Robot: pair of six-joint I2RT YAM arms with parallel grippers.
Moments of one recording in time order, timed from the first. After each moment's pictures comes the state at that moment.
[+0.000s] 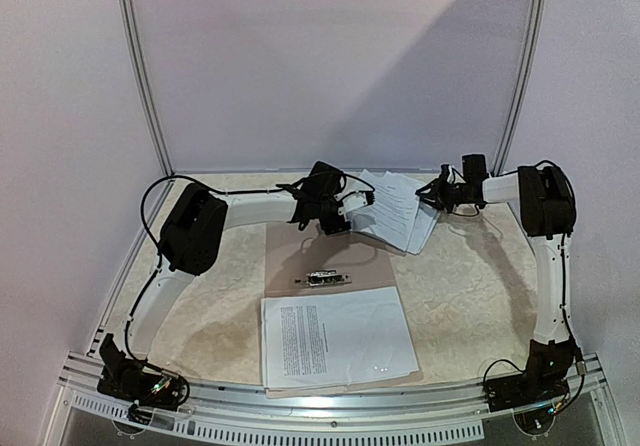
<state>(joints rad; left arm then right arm) -0.73 2.57 2.07 -0.17 -0.16 0.84 0.07 2.41 1.68 0.06 -0.72 0.75</state>
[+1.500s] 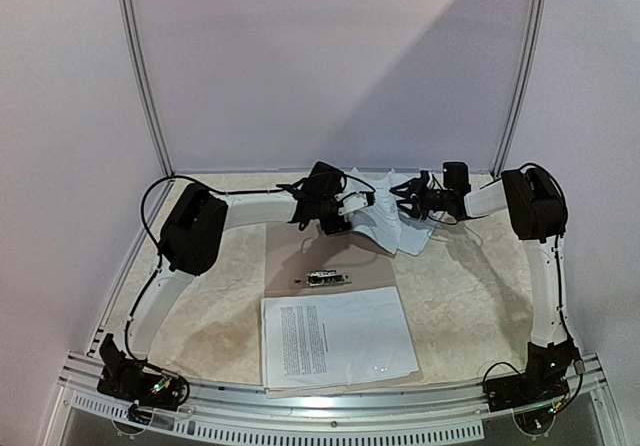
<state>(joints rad) -0.73 2.57 2.07 -0.17 -0.15 0.86 0.19 2.39 1.52 0.44 -0.78 1.12</state>
